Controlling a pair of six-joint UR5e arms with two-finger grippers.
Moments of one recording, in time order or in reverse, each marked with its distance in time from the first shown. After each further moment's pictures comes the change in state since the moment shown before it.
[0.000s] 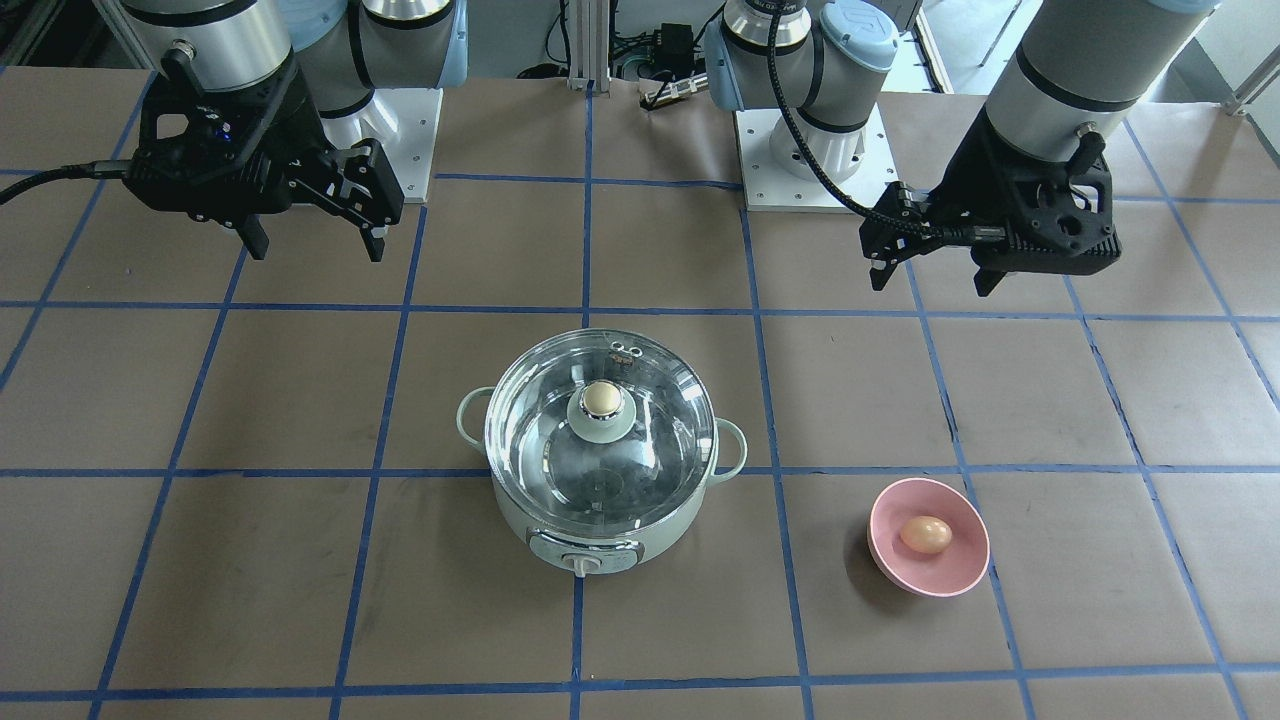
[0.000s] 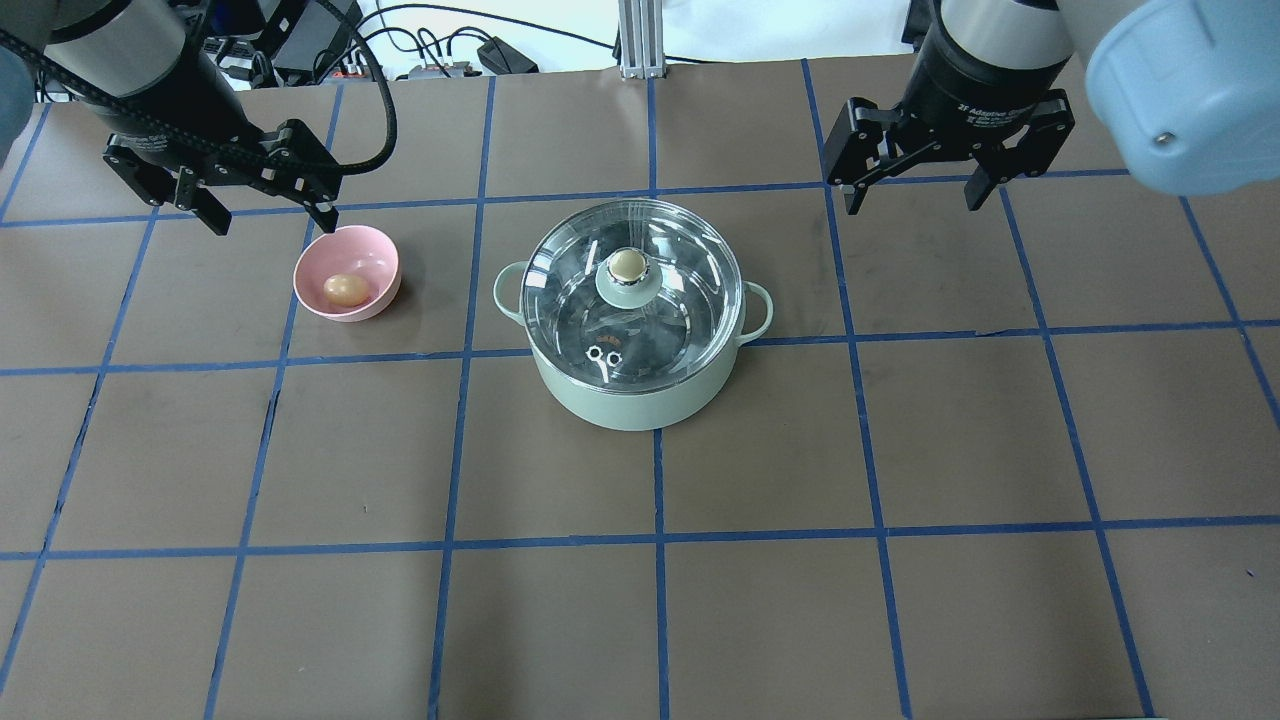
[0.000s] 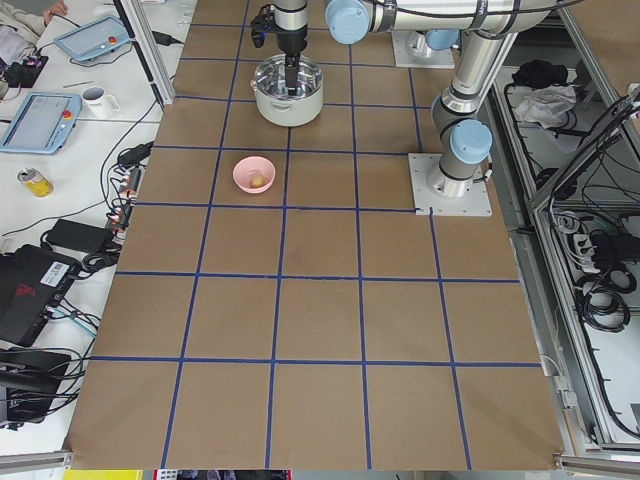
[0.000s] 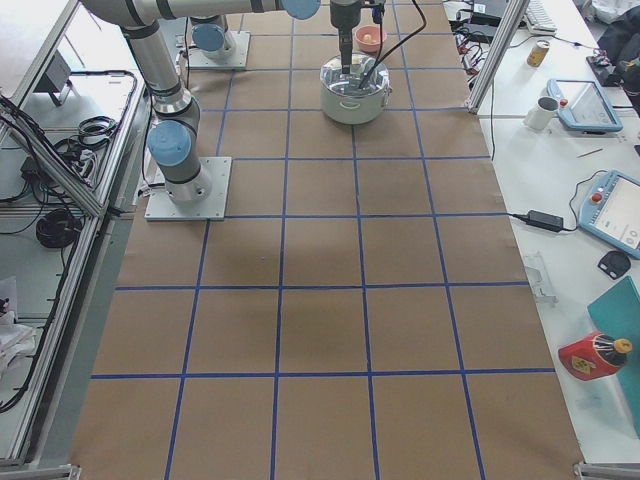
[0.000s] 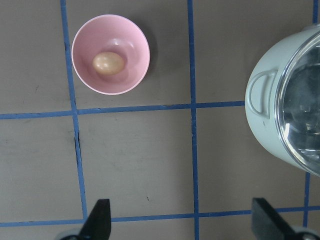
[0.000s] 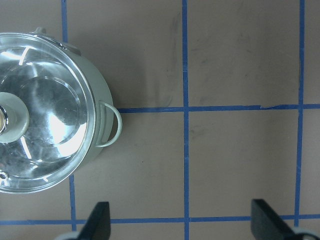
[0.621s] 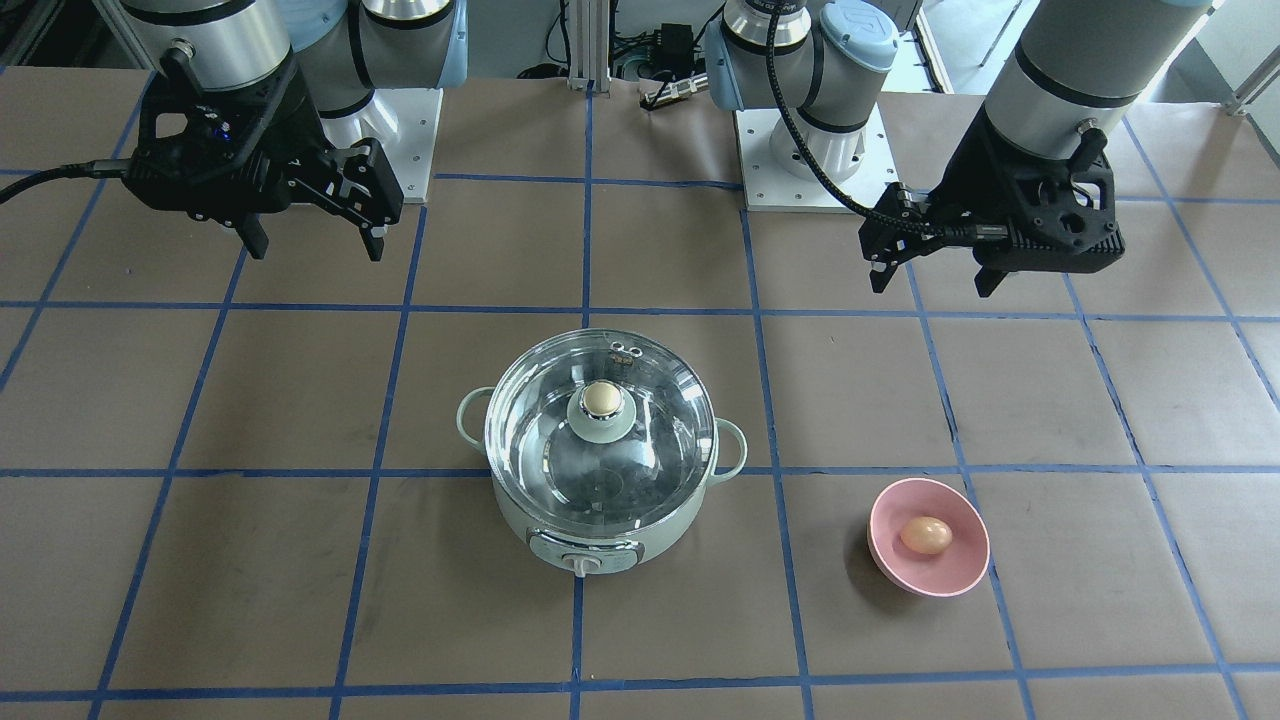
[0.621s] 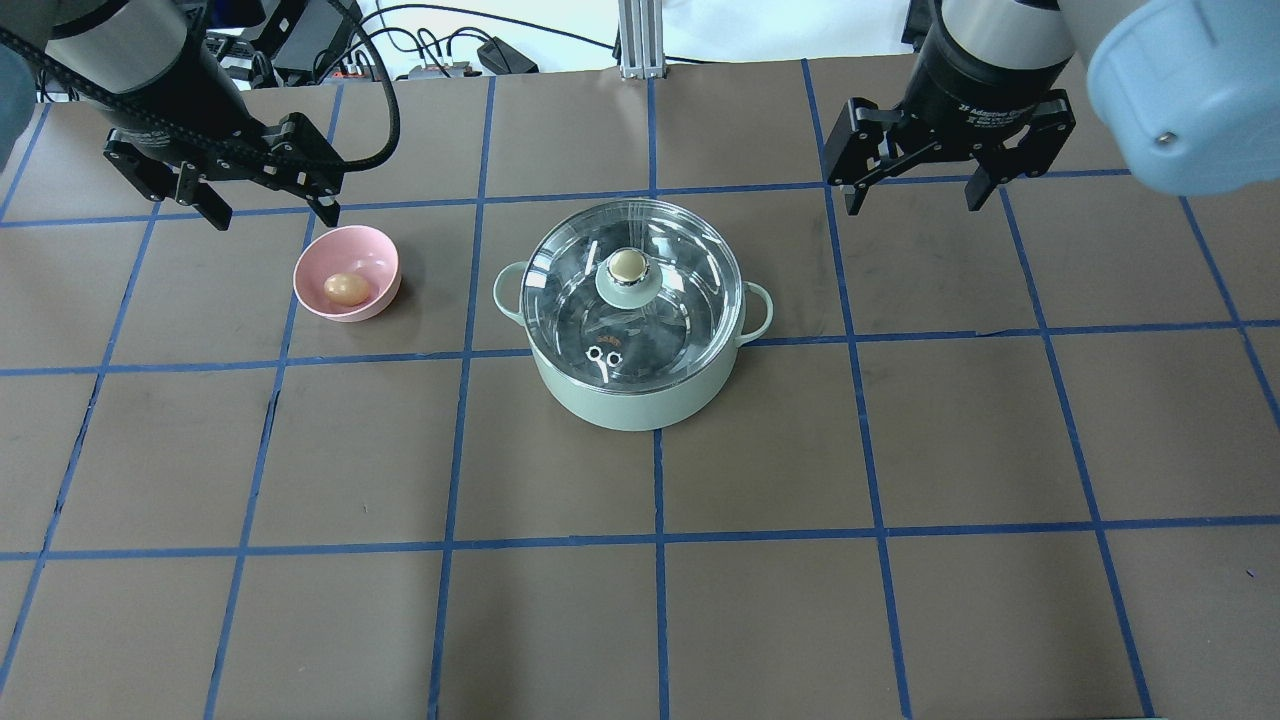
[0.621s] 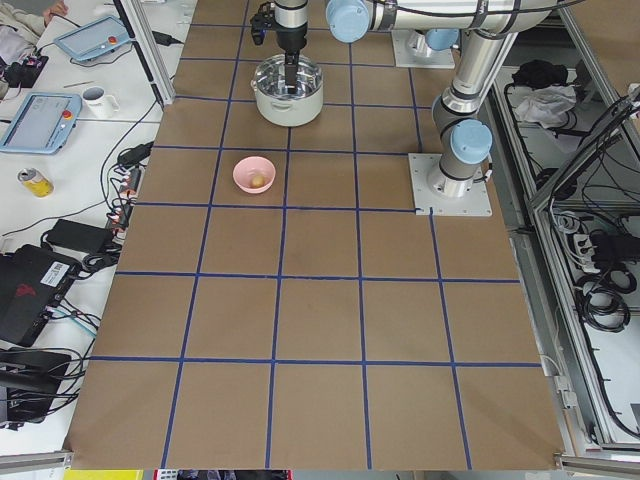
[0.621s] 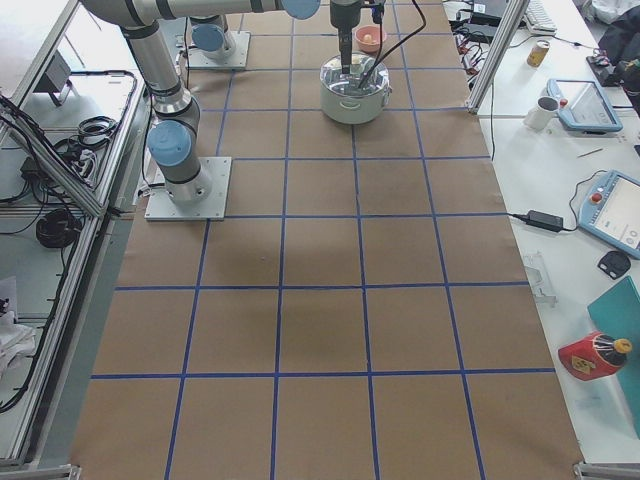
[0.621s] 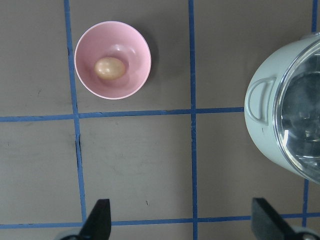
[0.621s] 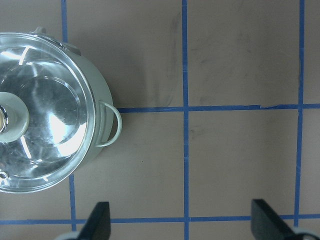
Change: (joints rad) left arm -0.008 0.002 0.003 0.012 0.003 -0.021; right arm 0.000 -0.002 0.000 0.001 0.000 -0.001
